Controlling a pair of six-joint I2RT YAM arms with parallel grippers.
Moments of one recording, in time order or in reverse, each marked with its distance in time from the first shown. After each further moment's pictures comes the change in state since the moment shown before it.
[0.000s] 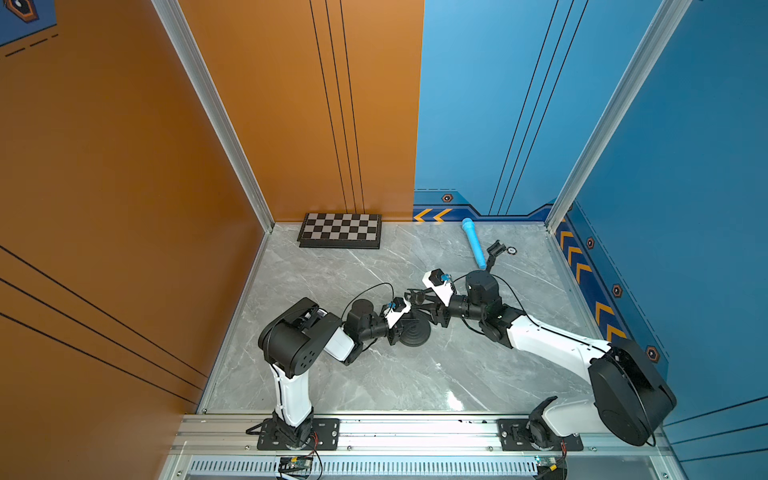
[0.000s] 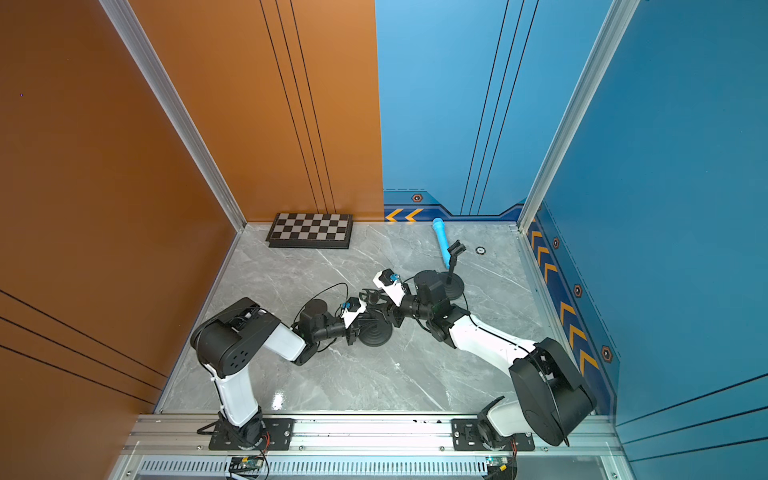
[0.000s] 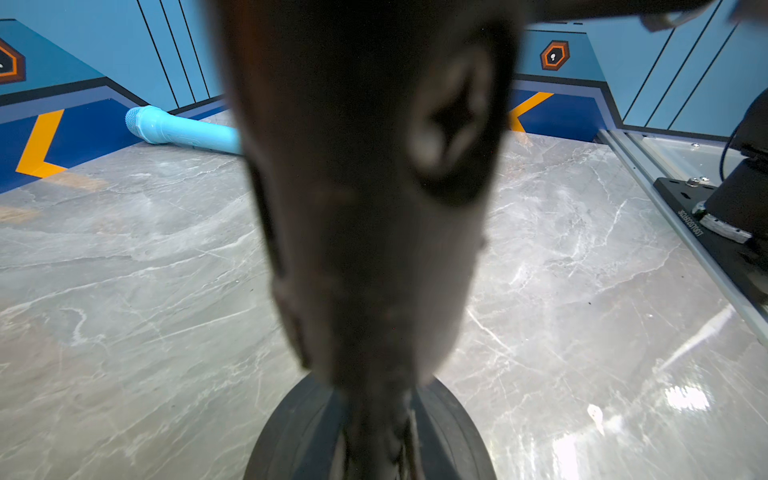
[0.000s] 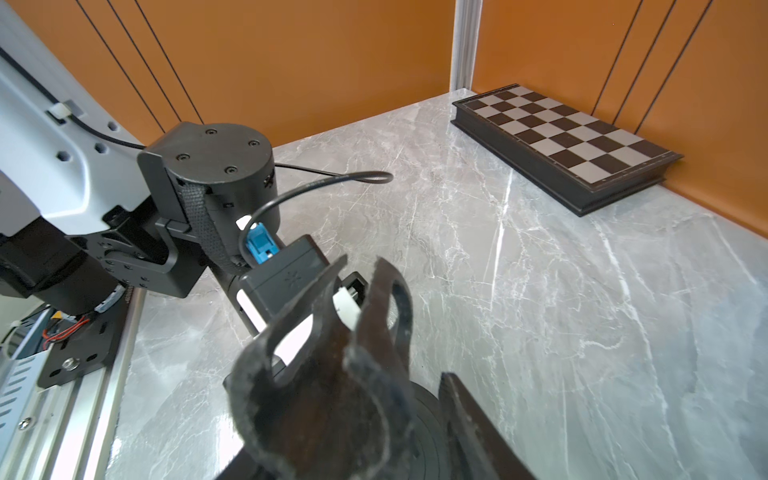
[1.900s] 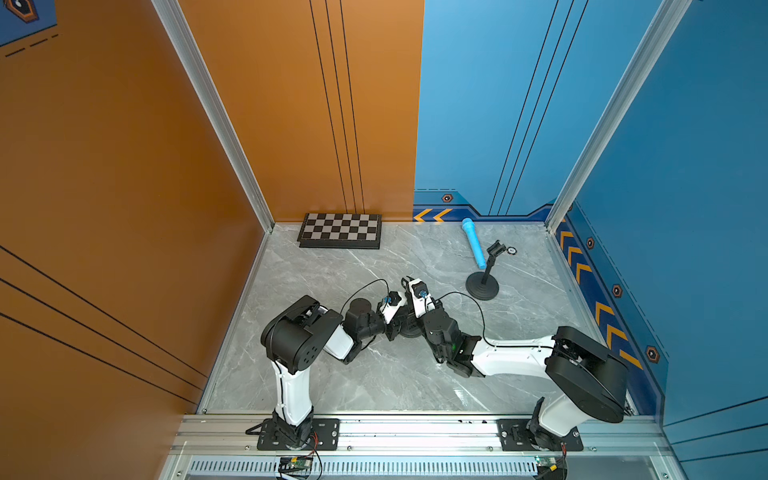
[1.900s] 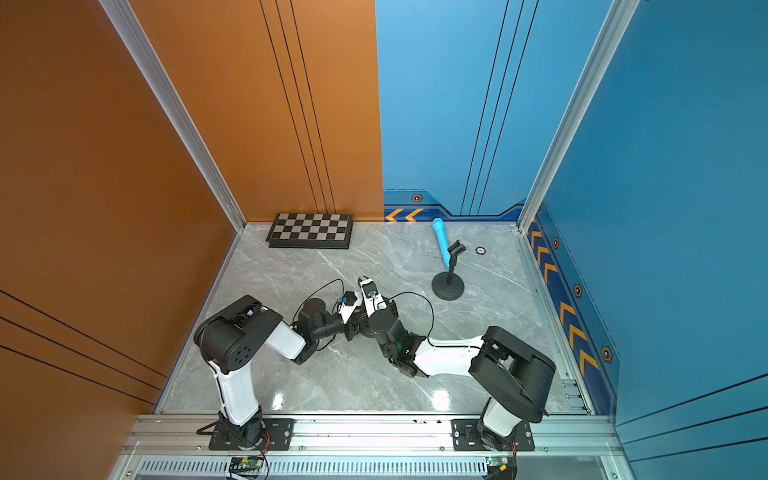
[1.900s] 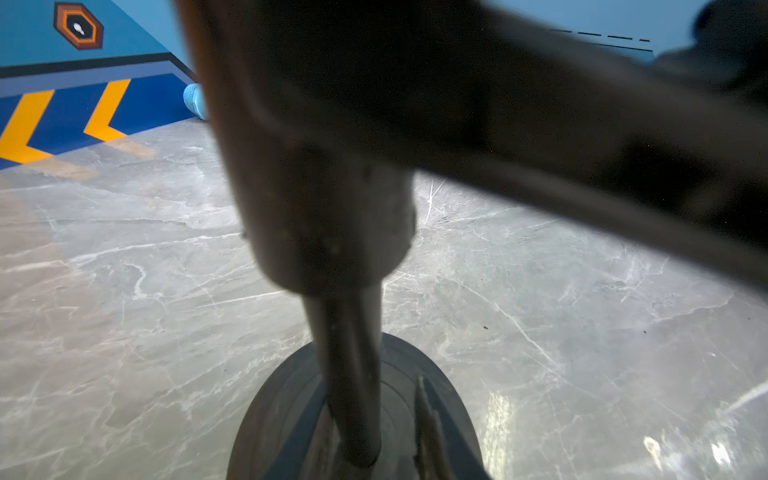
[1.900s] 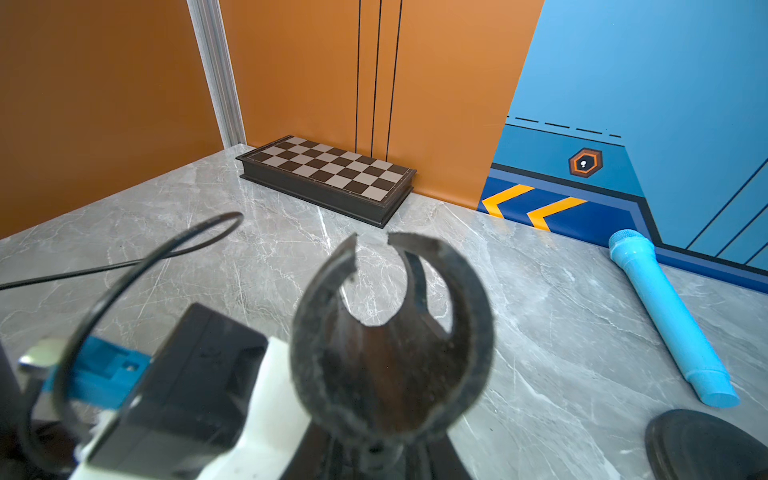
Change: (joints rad) left arm 0.018 0.065 0.017 0.077 -0.091 -0.084; right arm 0.417 0.180 -0.058 0.424 1.164 0.194
